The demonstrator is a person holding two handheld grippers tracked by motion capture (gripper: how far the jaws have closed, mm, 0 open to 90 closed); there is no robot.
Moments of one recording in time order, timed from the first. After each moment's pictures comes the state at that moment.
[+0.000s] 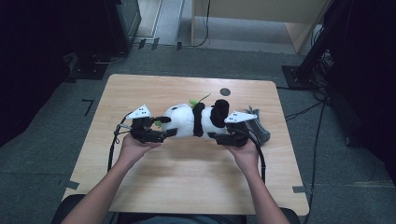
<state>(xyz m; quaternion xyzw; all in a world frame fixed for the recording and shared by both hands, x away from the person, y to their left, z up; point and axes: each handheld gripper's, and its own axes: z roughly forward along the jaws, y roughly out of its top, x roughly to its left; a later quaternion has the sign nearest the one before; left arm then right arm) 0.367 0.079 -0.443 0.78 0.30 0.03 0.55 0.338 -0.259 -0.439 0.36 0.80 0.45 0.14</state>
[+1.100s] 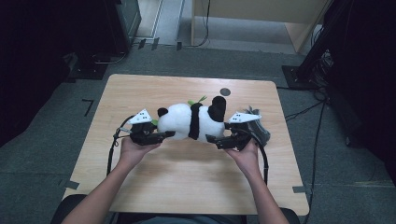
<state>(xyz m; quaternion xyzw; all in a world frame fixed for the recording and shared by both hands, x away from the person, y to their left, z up) 0.361 0.083 -0.450 0.79 0.30 0.05 0.53 0.333 -0.265 -0.438 0.37 0.78 0.49 0.09</state>
